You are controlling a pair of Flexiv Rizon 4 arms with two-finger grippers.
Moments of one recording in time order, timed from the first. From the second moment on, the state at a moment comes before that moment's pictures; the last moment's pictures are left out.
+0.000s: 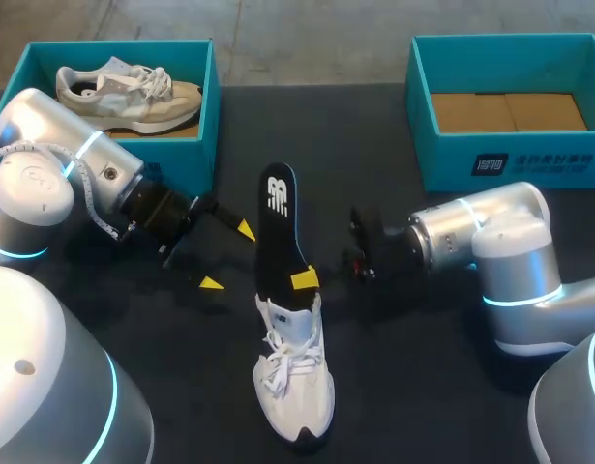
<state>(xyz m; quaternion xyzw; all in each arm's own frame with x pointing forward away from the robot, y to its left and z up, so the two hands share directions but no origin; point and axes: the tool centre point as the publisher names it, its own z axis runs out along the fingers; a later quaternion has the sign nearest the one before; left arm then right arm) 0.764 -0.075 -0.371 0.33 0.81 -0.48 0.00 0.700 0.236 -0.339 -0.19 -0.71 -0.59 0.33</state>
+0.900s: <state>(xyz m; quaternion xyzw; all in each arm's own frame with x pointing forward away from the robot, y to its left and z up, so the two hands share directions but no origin) 0.764 -0.075 -0.371 0.33 0.81 -0.48 0.00 0.701 0.239 -0.335 -0.23 -0.73 -0.57 0.30</state>
